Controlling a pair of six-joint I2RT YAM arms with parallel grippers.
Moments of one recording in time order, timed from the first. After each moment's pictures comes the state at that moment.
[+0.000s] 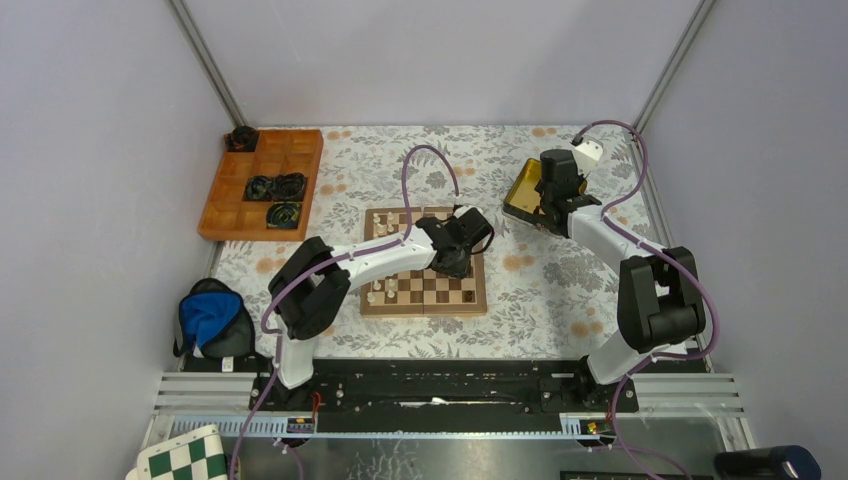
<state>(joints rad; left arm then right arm) -0.92 1.93 1.44 -0.64 -0.23 -0.55 0.24 1.61 1.05 -0.01 0.56 0.54</state>
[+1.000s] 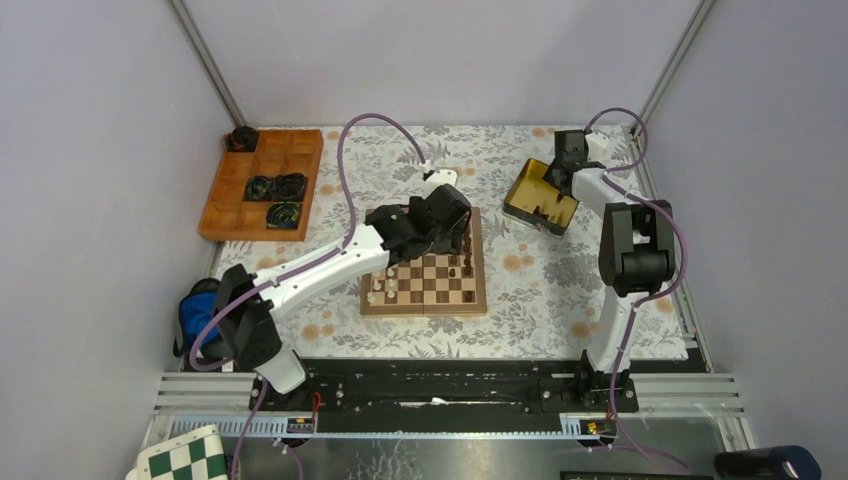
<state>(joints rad) -0.92 1.63 1.46 -0.72 -0.37 -0.62 0.08 1.98 1.42 -0.25 0.41 0.58</state>
